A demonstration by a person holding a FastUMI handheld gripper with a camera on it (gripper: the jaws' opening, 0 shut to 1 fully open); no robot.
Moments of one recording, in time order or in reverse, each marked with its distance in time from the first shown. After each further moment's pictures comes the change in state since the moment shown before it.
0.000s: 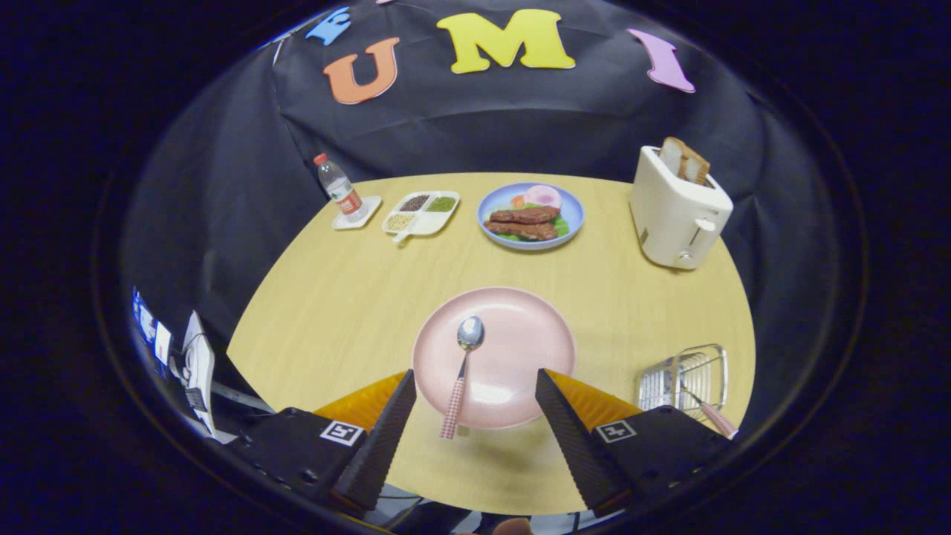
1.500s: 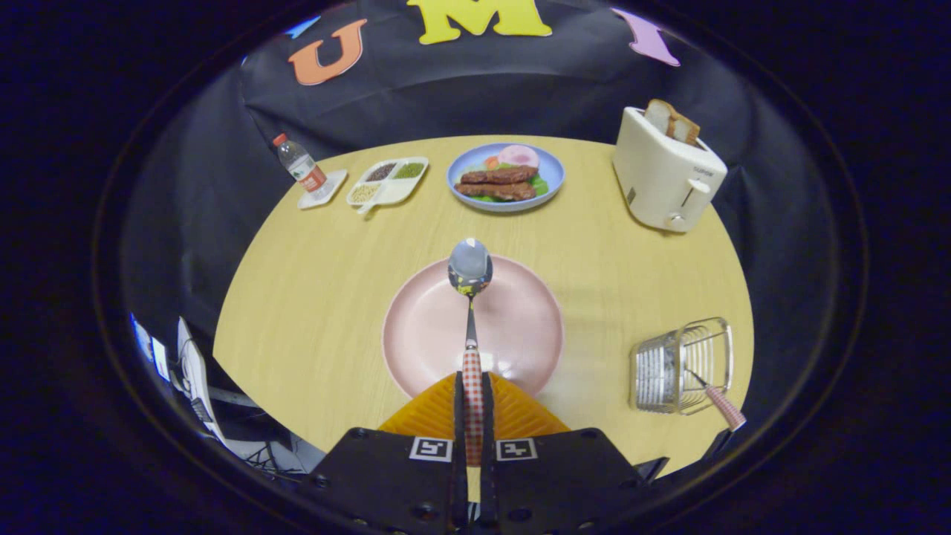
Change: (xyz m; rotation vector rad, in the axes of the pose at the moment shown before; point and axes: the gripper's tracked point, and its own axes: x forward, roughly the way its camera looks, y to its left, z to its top) arm -0.012 -0.037 0.001 0.089 0.122 -0.081
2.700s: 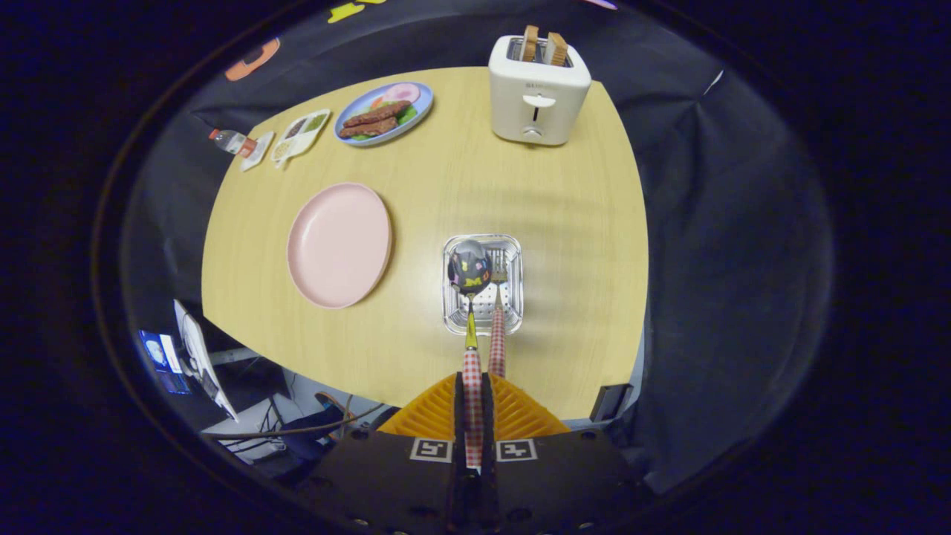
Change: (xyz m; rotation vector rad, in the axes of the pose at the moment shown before) arm -0.093 -0.181 -0.047 0.054 0.473 -0.107
